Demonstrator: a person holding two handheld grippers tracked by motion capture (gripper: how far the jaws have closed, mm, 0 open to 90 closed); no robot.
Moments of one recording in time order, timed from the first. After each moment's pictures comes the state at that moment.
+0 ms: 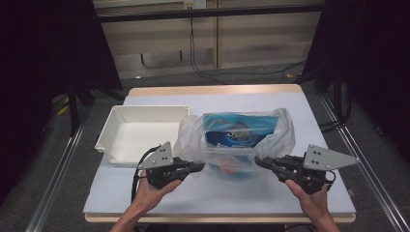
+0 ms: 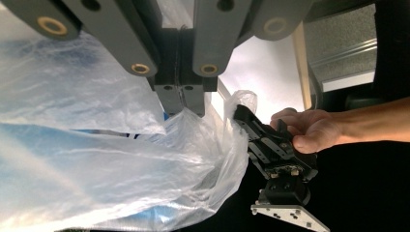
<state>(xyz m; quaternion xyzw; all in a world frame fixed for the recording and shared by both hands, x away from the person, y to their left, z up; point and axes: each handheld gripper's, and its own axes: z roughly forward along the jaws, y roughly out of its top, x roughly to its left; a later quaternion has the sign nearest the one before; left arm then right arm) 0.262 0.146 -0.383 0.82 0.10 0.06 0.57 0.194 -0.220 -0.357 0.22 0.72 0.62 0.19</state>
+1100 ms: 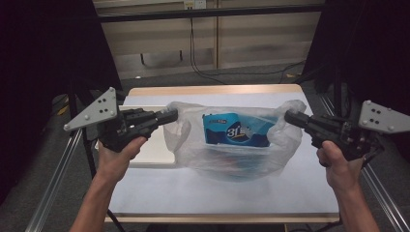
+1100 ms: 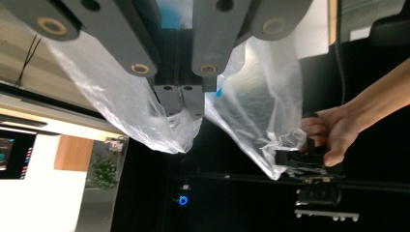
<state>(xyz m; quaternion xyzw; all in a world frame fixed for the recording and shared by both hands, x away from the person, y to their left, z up) 0.276 0.191 -0.238 0.72 0.08 0.13 0.68 0.212 -0.263 -0.262 0.22 0.65 0.68 0.24</state>
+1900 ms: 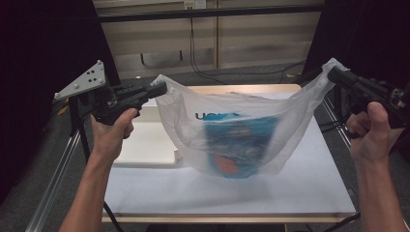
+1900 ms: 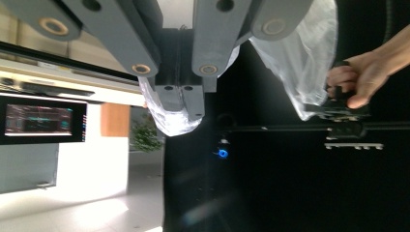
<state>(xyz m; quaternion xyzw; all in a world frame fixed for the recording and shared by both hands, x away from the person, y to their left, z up) 0.316 0.206 -0.222 0.71 0.13 0.14 0.68 0.229 -0.322 -0.221 0.26 0.58 0.72 0.30</state>
